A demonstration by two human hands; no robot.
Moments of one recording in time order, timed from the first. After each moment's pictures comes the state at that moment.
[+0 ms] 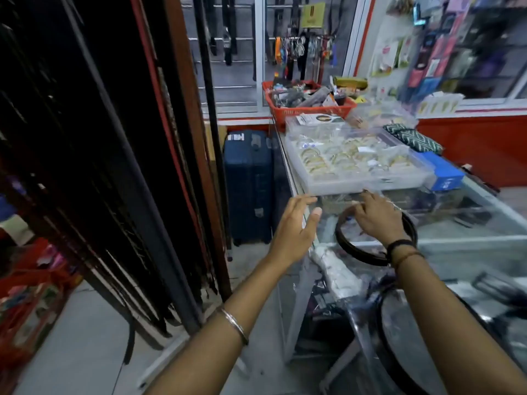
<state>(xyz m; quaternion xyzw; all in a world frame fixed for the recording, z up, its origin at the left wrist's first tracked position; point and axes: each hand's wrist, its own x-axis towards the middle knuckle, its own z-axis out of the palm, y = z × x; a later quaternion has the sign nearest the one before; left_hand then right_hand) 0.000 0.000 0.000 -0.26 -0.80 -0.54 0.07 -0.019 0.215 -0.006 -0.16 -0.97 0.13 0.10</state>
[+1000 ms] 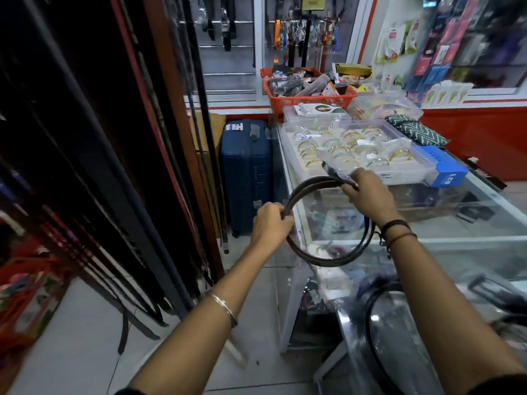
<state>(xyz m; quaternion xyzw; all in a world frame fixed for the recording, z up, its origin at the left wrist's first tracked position) -0.032 0.001 -0.009 -0.07 -0.90 -0.42 0.01 -0.041 0.216 0.027 -0.10 -0.96 0.22 0.15</state>
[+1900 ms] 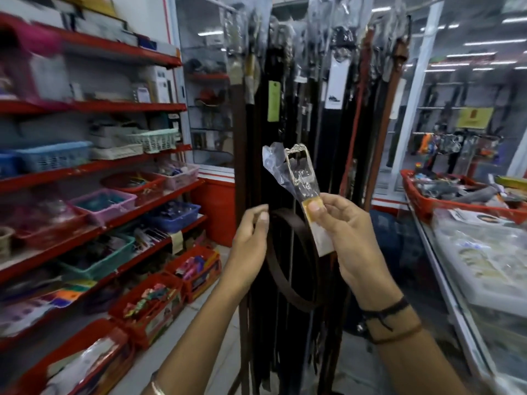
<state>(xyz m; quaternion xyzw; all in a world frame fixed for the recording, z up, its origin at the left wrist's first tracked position) 0.087 -0.326 0.137 0.01 -0.73 -0.64 0.25 0.065 -0.178 0.173 0.22 -0.61 0.76 0.06</state>
